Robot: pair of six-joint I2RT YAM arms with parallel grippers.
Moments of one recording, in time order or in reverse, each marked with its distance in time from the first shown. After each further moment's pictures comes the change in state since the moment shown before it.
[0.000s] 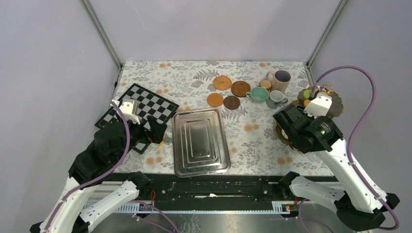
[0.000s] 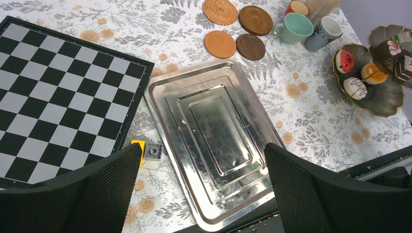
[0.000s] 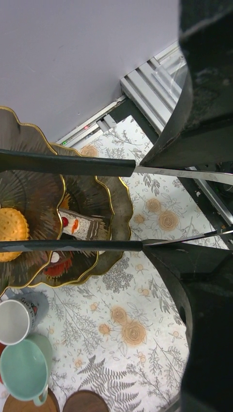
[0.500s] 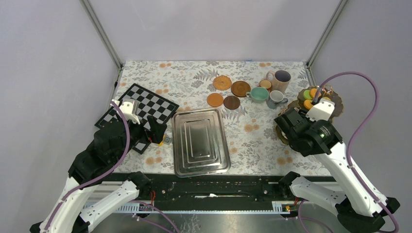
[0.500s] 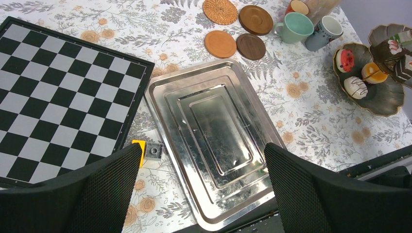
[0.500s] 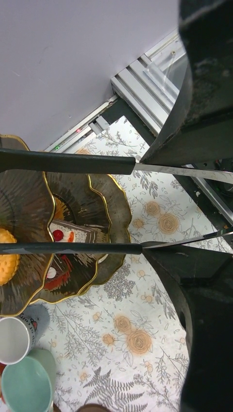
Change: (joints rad) left arm 0.000 0.005 0.011 -0.005 0.000 0.006; right arm -0.028 -0.024 -0.085 -0.001 0.006 0.064
